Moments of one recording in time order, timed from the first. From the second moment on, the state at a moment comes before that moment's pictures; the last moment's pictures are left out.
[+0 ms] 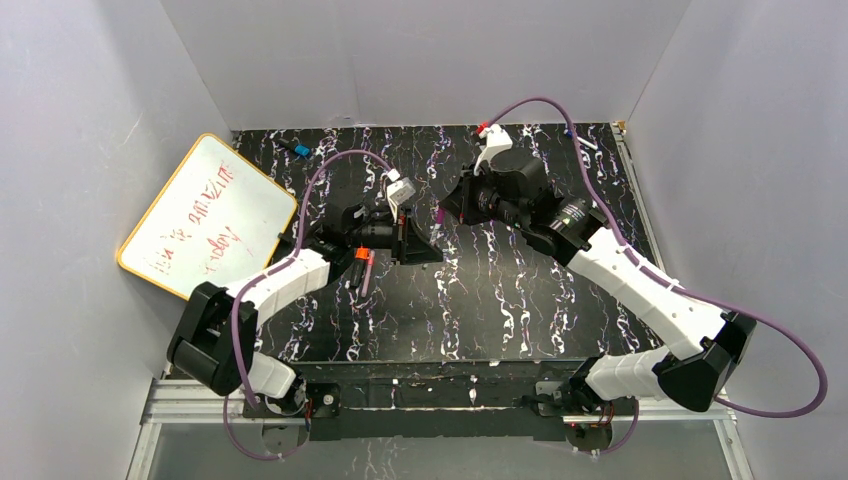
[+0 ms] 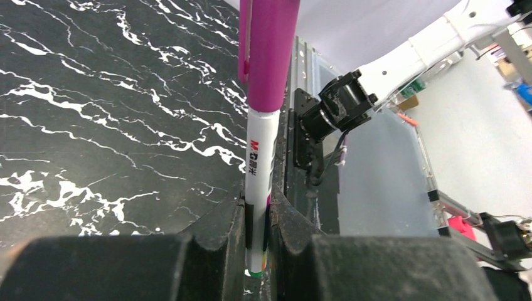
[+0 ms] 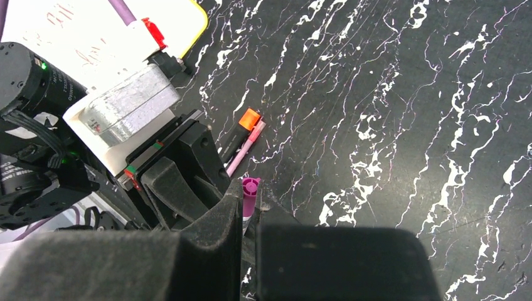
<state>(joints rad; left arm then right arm) -0.51 1.42 0.81 0.41 1.02 -0.44 0.82 1.30 1.39 -0.52 0.04 0.46</state>
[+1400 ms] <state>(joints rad) -0.46 1.36 0.79 0.21 0.80 -0.29 0.88 1.17 1.18 -0.34 -0.08 0.38</state>
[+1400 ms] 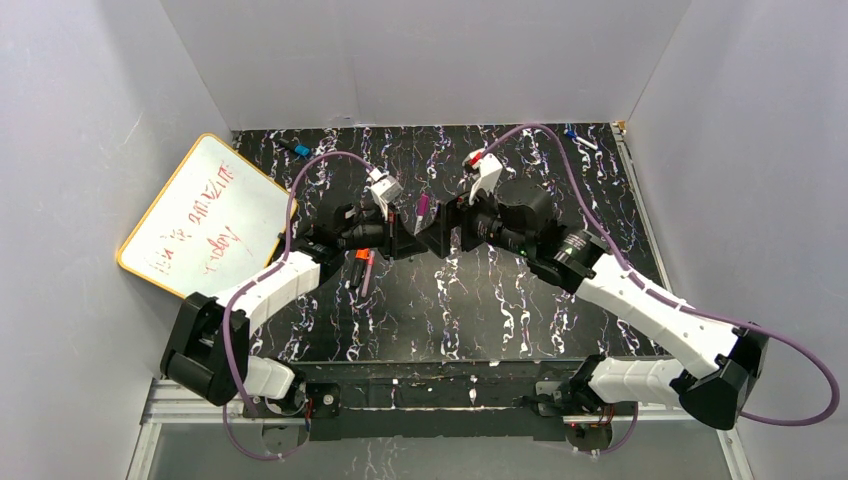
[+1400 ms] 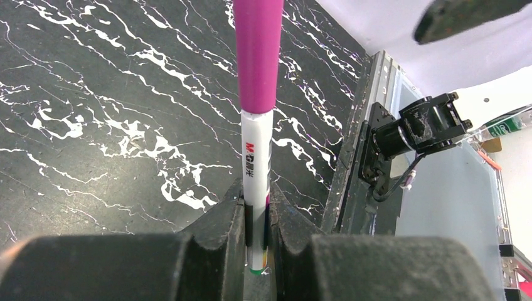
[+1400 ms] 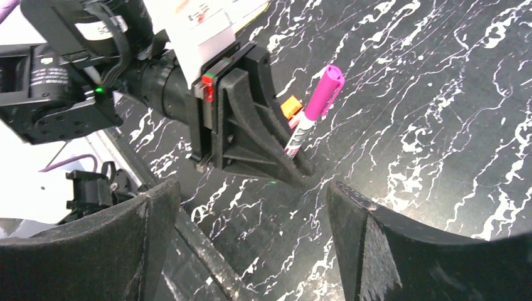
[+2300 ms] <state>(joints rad) -0.46 1.33 0.79 0.28 0.92 -0.37 0.77 1.28 1.11 0.03 -0.02 0.39</state>
